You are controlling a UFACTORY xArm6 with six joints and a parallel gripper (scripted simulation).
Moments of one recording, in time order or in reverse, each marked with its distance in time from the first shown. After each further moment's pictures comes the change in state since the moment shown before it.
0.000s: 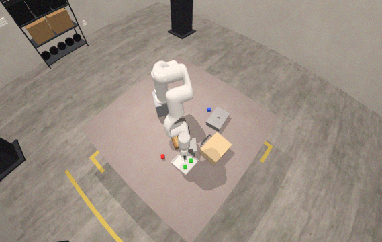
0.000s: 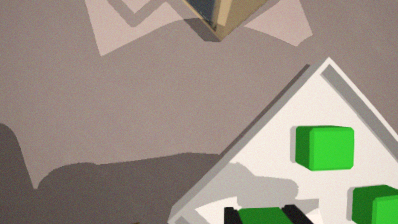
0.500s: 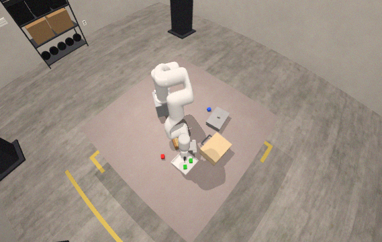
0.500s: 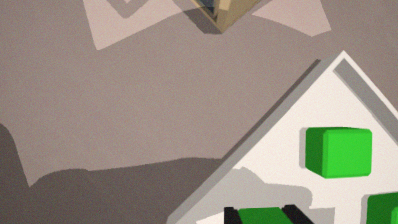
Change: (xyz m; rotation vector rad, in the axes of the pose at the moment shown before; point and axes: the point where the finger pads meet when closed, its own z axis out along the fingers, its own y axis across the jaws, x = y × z) arm 0.000 0.001 0.020 0.000 0.000 0.000
